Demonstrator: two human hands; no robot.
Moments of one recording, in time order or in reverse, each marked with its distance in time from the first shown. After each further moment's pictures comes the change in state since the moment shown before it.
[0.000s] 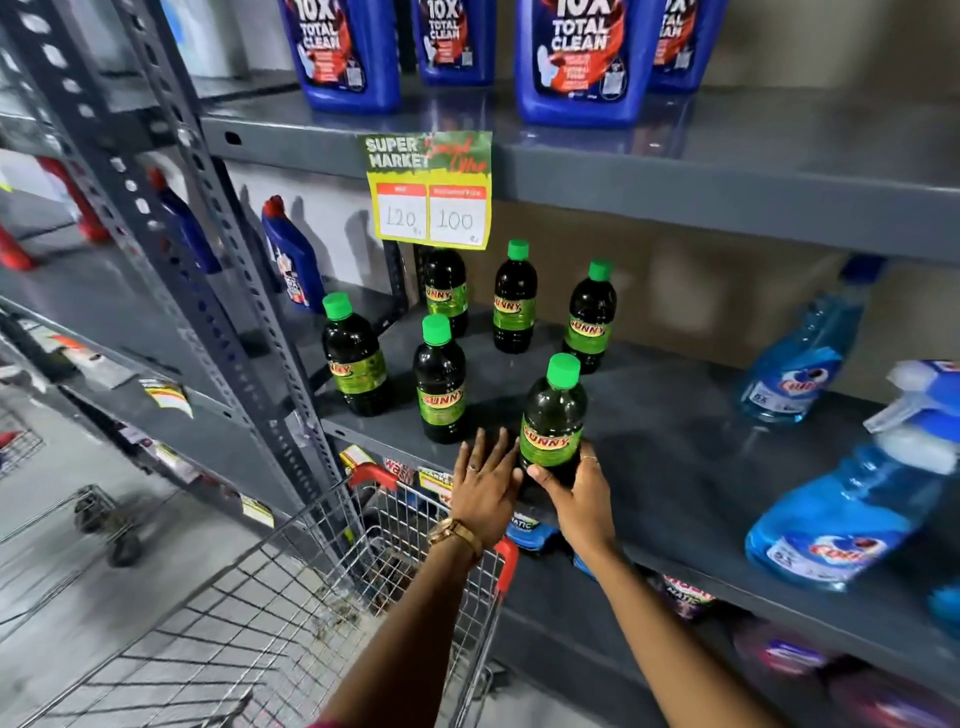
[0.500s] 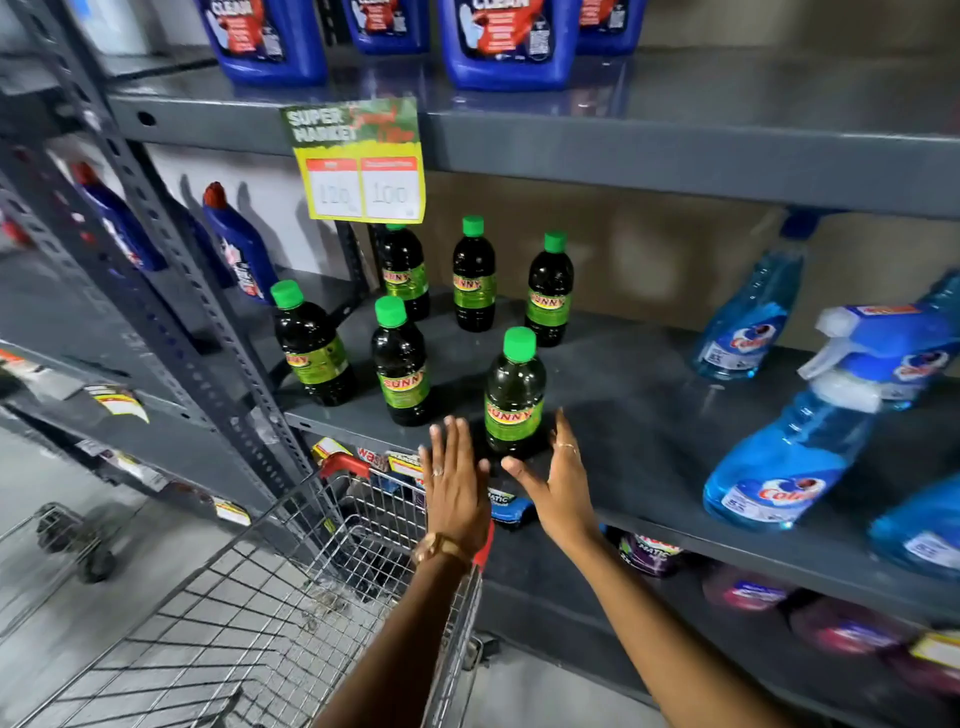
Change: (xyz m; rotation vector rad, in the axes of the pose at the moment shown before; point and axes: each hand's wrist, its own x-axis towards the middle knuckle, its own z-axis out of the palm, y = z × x) left_hand -0.032 0.024 0.006 -0.179 0.185 -0.133; right_hand -0.025 0.002 -0.016 -0.034 -0.039 0.020
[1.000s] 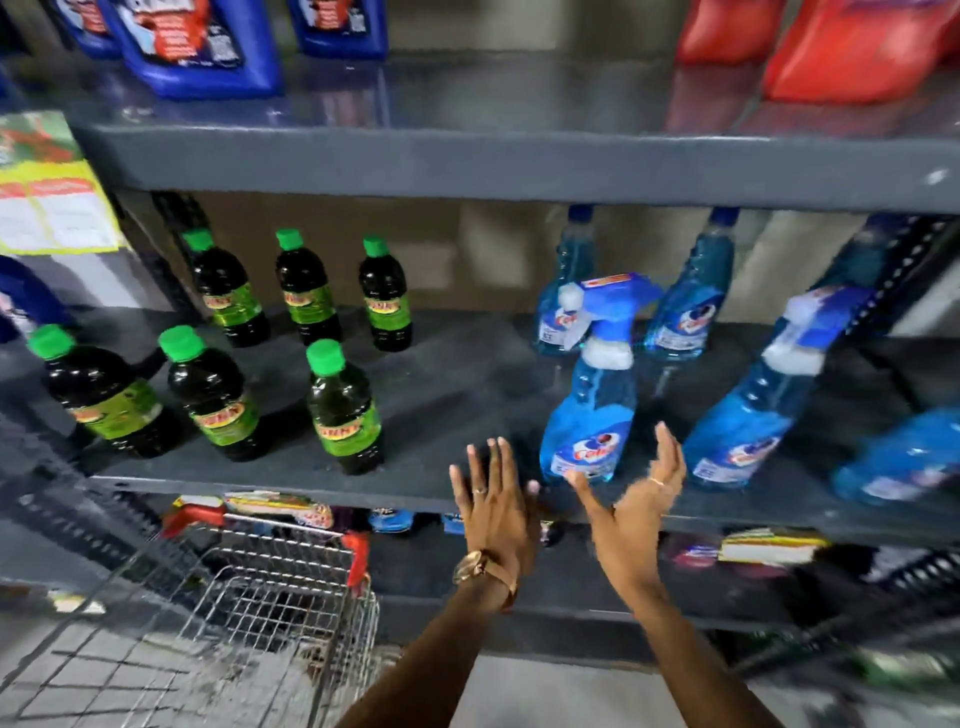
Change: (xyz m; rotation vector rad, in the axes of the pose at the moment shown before) left_hand -0.055 0.168 0.104 0.121 -0.201 0.201; right_hand -0.075 0.054 -0.186 -0.091 0.708 0.006
